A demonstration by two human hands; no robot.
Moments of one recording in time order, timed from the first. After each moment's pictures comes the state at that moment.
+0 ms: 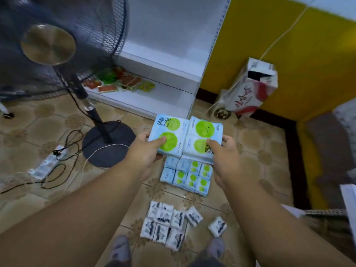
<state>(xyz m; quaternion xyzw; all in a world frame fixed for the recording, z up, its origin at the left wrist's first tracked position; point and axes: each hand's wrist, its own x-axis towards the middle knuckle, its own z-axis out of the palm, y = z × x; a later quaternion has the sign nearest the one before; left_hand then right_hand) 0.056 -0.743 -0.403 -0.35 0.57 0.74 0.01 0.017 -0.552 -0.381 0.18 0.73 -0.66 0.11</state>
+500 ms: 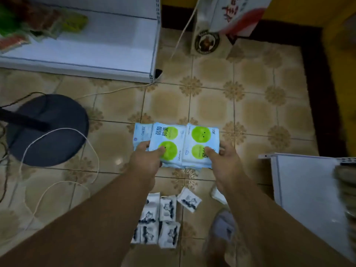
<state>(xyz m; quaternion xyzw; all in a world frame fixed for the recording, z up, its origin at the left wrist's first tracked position) -0.078 -0.572 -0.736 -0.45 0.60 0.64 0.17 -0.079 -0.387 -0.725 0.35 0.70 -0.61 0.15</state>
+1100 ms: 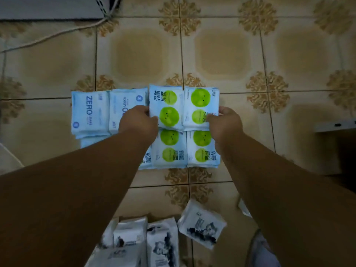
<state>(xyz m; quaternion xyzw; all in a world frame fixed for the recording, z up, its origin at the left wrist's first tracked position) -0.184 -0.536 -1.098 -0.22 0.90 0.31 0.21 -0.173 -0.346 -1.114 0.39 0.75 -0.51 0.15</state>
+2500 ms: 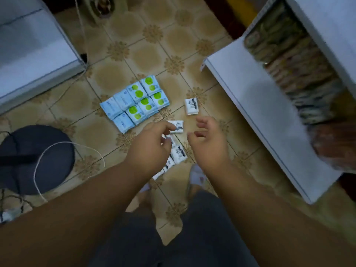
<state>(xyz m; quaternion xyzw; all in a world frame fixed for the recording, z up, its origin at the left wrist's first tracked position) 0.131 -0.637 -0.542 0.23 0.86 0.34 0.31 0.221 -0.509 -0.543 0.47 0.73 -0.49 -0.02</state>
